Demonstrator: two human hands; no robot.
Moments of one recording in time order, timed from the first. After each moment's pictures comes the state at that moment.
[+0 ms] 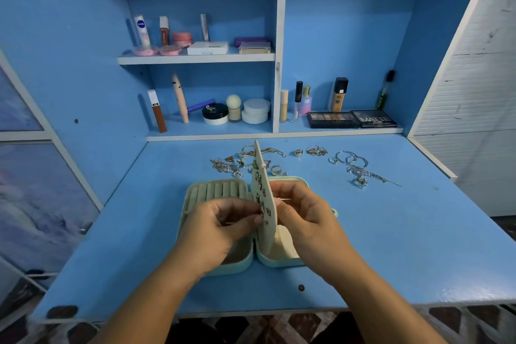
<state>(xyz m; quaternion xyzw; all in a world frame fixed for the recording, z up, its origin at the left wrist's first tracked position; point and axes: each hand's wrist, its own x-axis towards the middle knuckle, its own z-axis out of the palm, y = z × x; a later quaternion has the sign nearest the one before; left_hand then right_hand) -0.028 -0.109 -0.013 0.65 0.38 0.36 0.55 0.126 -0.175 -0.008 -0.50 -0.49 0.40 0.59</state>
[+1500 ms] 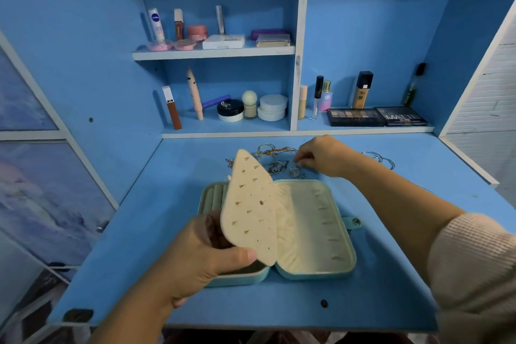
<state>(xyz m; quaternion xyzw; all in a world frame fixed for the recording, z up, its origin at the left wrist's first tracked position) -0.068 -0.111 -0.003 0.61 0.37 0.30 0.63 0.228 -0.017 -0.002 -0.67 -0.73 0.10 0.11</state>
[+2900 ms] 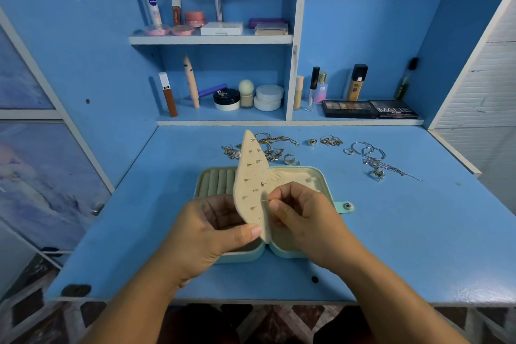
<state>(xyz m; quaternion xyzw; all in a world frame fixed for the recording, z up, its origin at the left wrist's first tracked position) -0.059 -0.124 -0.002 0.56 0.36 0.35 0.66 0.120 -0.161 -0.019 -0.59 -0.54 0.37 0.47</state>
